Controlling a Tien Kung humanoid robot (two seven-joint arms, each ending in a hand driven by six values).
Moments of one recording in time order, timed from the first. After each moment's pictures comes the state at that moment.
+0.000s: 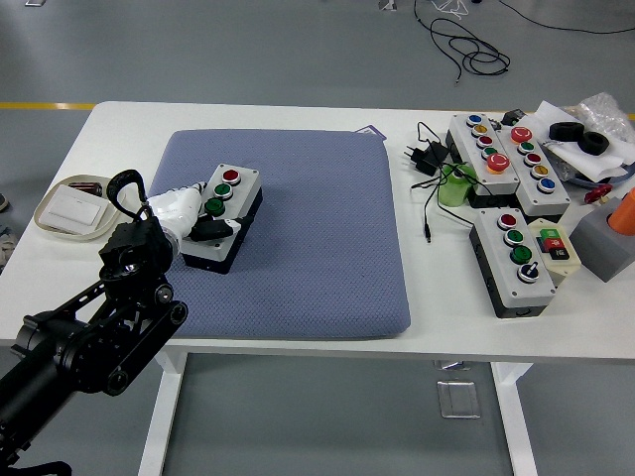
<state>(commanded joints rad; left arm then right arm) -0.59 0.11 -0.99 -1.11 2.17 -0.11 0.64 0.12 -0.12 0.96 0.18 -1.26 -0.10 -0.35</state>
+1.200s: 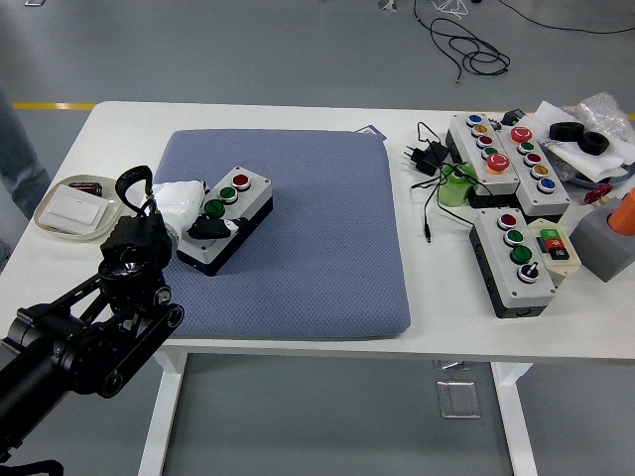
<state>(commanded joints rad) -0.60 0.14 -0.95 -1.14 2.27 -0.11 0.58 0.11 -0.12 0.96 0.18 -1.27 -0.09 -0.35</state>
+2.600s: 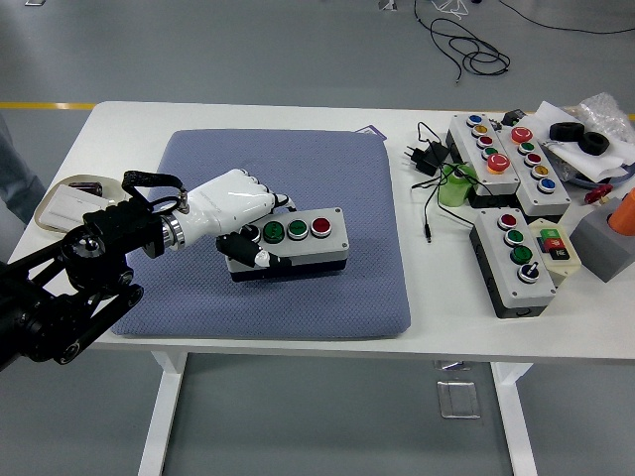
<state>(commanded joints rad) -0.77 0.33 -0.70 -1.01 2.27 0.06 -0.28 0.12 -0.11 0.94 0.18 -1.26 -0.10 -0.35</state>
